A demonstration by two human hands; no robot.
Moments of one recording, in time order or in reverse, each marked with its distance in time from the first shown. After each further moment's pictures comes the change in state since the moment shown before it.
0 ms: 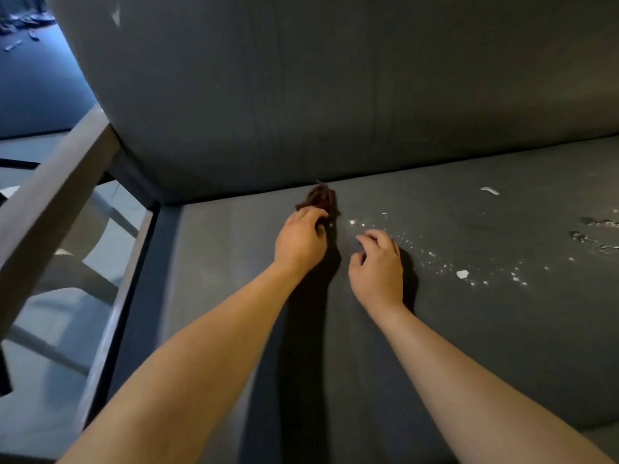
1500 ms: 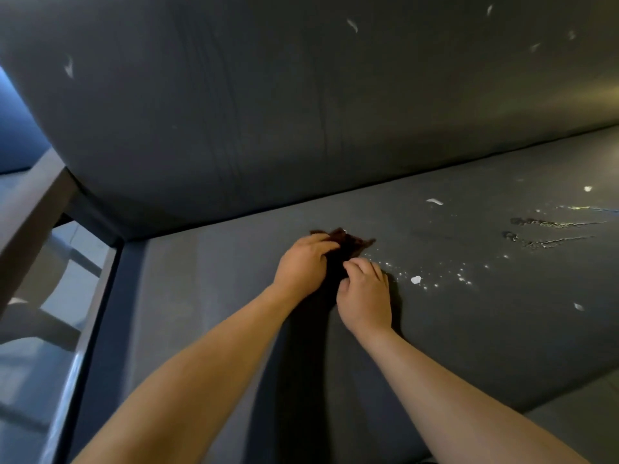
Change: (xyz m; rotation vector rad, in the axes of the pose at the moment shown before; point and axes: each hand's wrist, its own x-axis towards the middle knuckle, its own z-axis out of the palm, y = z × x) left_hand -0.002 0.050 0.026 0.053 -0.132 0.277; right_hand -0.018 0.020 -0.035 -0.152 -0.058 0.048
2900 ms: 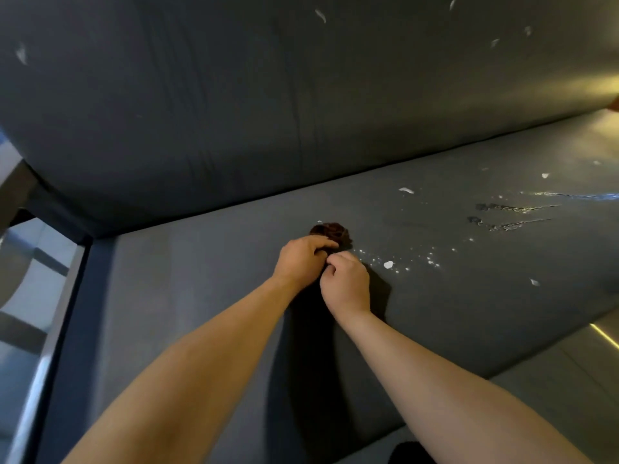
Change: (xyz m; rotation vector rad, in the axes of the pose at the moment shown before) left_hand -0.001 0.034 0.016 -0.152 -0.116 -0.089; right_hand -0.003 0.000 -0.011 0.227 0.064 0.101
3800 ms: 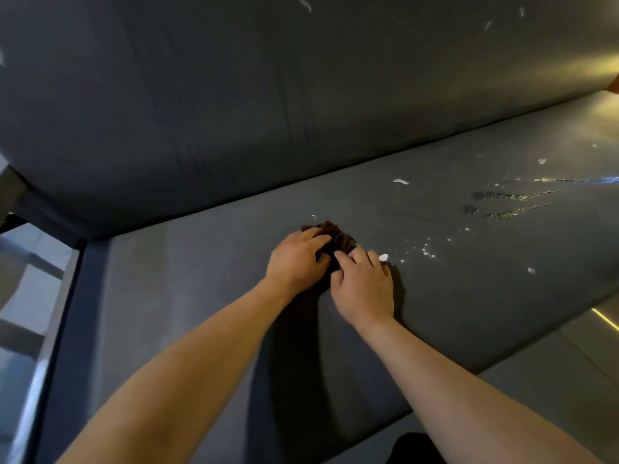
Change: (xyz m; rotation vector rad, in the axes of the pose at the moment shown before) left_hand -0.007 0.004 0.007 0.290 0.017 0.111; right_hand -0.015 0.026 -0.030 -0.456 -0.097 -0.036
